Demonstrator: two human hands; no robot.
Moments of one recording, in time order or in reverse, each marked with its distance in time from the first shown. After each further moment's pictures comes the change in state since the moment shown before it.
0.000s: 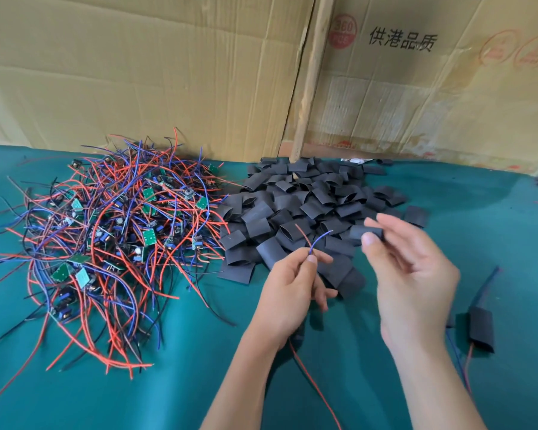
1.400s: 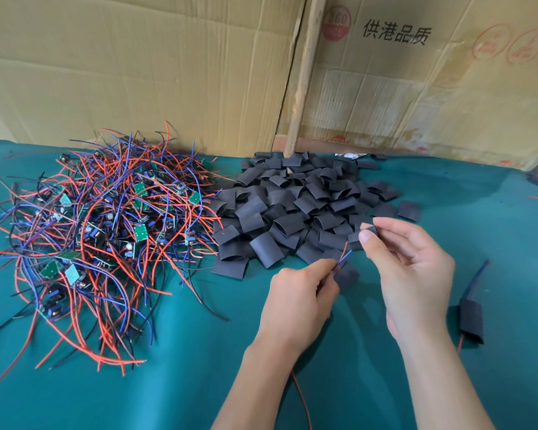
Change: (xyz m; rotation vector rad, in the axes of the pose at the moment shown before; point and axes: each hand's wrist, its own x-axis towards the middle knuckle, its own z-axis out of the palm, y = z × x) left_hand -0.014 -0.001 0.014 0.732 0.065 0.301; right_hand 0.009 0.002 -0.015 -0.062 0.007 0.126
